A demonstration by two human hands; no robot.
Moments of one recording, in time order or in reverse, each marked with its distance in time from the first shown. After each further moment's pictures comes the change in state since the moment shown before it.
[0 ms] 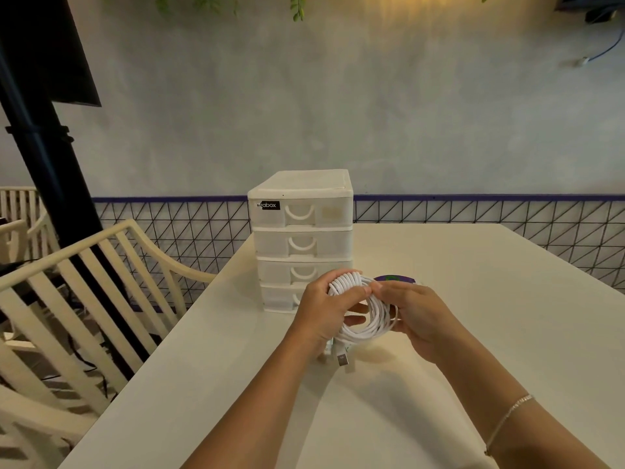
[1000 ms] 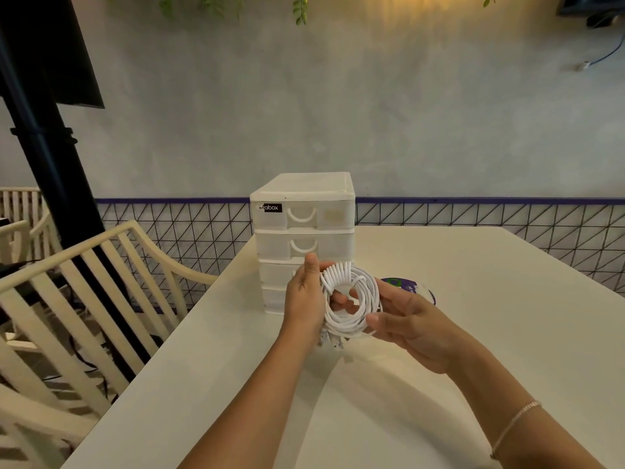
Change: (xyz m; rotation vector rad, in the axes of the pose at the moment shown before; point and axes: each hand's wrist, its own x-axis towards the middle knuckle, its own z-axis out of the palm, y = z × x) left_hand 0.004 0.010 -0.006 -0.120 0.302 0.023; right_hand -0.005 0.009 -0.015 -0.025 -0.537 -0.141
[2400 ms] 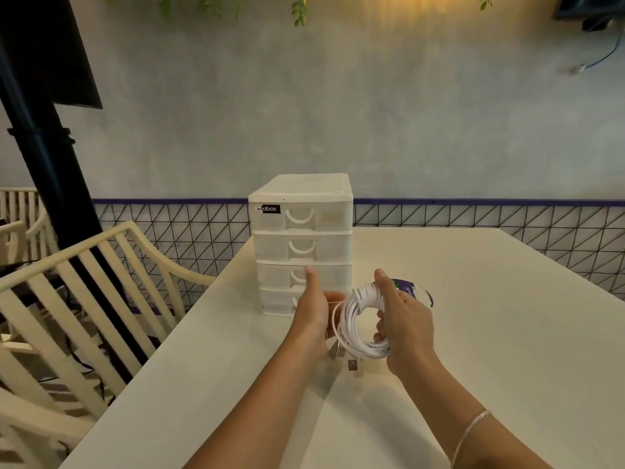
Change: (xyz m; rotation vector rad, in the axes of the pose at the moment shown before) left_hand 0.006 -0.016 0.009 0.017 -0.041 -0.393; right_hand 0.024 0.007 0.035 0.032 0.962 0.116
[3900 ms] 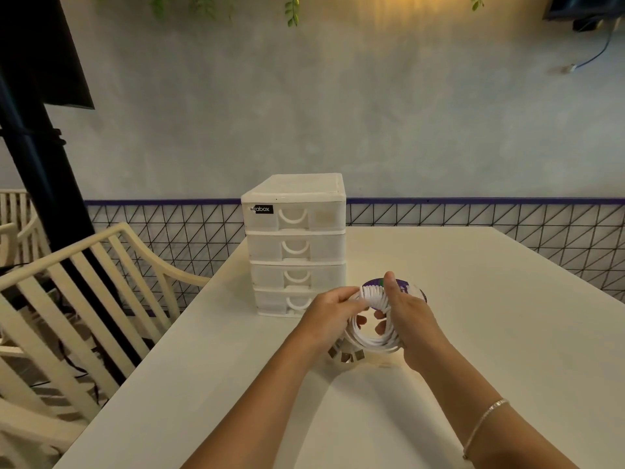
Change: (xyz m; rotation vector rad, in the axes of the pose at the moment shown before) left_hand -0.015 -0.006 0.003 0.404 -0.284 0.263; right_hand 0.020 -0.003 -0.018 -0.153 -0.137 0.081
